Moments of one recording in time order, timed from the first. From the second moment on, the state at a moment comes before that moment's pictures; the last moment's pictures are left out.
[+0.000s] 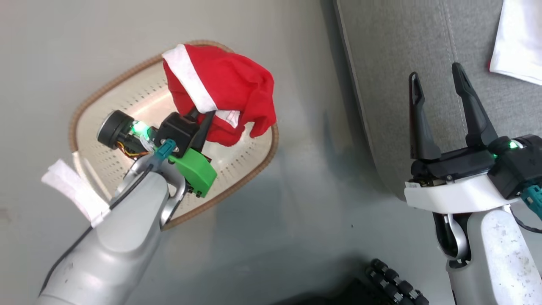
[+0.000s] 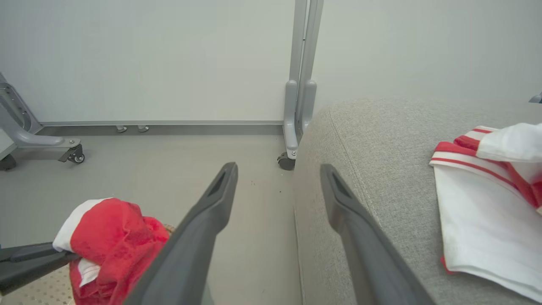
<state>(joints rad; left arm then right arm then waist) -0.75 0.25 -0.71 0.62 -0.30 -0.06 -0.26 -0.25 -0.05 0.06 -0.16 0.08 0.13 -0.22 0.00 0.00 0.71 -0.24</state>
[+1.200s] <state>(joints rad) -0.29 0.25 -0.38 -0.05 -0.33 -0.05 -0.26 -0.03 -0.05 0.09 -0.14 0.06 0.13 -0.05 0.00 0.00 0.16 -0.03</state>
